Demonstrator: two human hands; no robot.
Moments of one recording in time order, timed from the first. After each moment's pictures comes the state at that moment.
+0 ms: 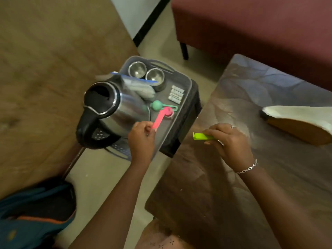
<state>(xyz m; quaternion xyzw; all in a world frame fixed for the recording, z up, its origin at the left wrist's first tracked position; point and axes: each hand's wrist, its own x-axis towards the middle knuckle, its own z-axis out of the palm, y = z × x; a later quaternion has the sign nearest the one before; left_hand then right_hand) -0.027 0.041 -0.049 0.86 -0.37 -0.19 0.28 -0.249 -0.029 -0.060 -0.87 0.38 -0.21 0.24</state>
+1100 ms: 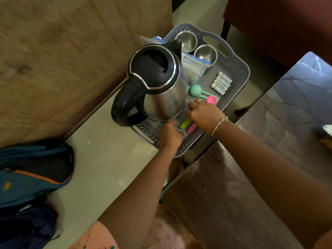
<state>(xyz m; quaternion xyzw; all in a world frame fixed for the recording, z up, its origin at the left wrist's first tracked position) 0.006 0.055 -0.117 0.86 -0.16 -0.43 0.20 -0.064 -0.057 -0.108 -0.97 0.13 0.16 0.08</state>
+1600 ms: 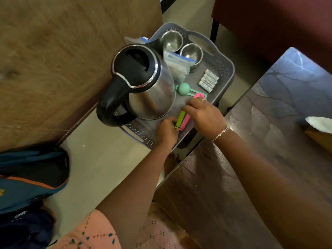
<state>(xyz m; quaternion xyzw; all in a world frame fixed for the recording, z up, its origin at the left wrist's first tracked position) -0.010 0.044 -0.114 0.86 -0.28 -0.38 0.19 -0.104 -0.050 -0.092 -0.96 0.21 -0.06 0.16</state>
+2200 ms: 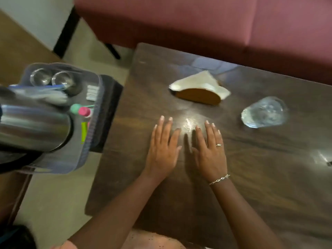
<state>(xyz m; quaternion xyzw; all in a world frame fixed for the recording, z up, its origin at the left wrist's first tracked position) -0.273 0.063 -0.077 0.58 -0.81 -0.07 0.11 -0.431 0.067 -0.088 -0.75 0.65 -0.09 0.06</state>
